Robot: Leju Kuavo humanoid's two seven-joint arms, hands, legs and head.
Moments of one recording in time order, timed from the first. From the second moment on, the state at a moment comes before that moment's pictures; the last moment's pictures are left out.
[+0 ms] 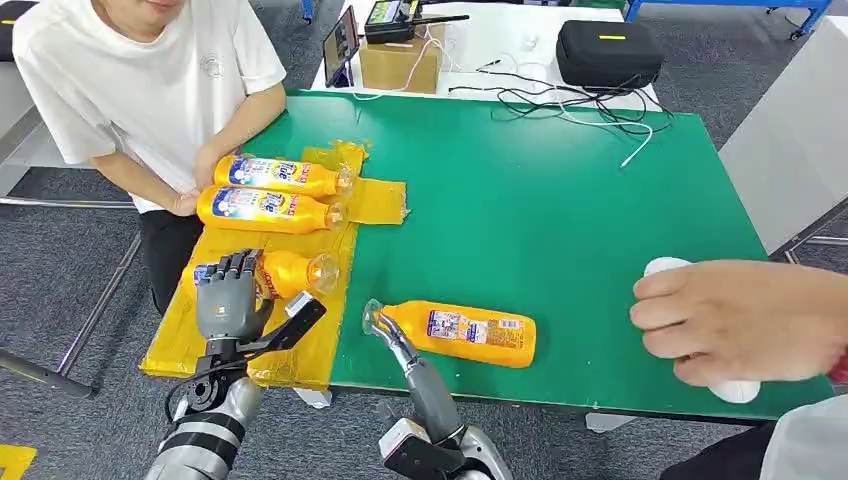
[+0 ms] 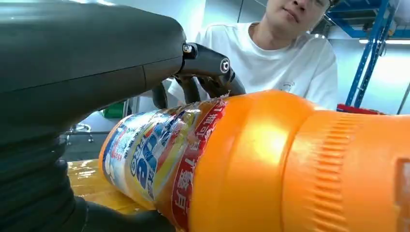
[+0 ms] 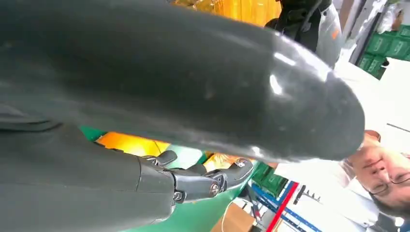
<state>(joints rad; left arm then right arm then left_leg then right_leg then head) -0.26 -0.12 0.11 -0.94 -1.27 0.70 -0.13 -0.04 0.18 0.60 -1.17 0.39 -0.31 -0.57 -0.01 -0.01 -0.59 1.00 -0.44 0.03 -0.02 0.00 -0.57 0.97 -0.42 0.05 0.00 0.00</state>
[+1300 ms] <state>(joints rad) -0.44 -0.12 -0.01 -0.71 -1.52 0.28 0.10 -0.04 0.19 0.59 -1.16 0.34 -0.31 -0.56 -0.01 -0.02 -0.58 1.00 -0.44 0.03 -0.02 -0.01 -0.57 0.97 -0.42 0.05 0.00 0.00</state>
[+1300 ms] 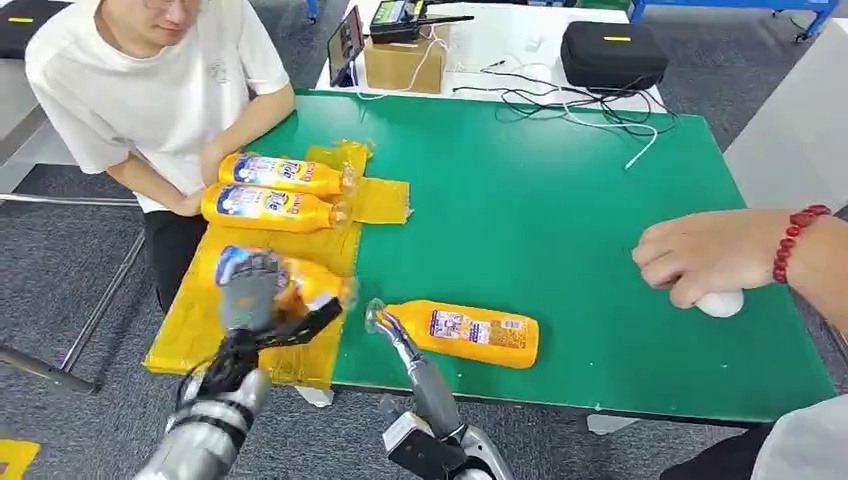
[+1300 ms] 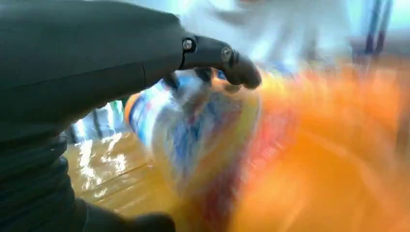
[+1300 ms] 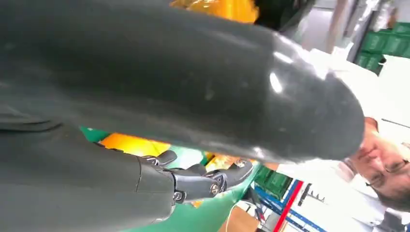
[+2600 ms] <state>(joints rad) -0.61 -0.18 -0.24 -0.51 -1.10 0.20 -0.08 -0.04 0.20 0.56 -1.16 0.33 -0.31 -0.58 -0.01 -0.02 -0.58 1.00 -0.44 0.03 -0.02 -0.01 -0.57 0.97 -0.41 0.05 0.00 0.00</state>
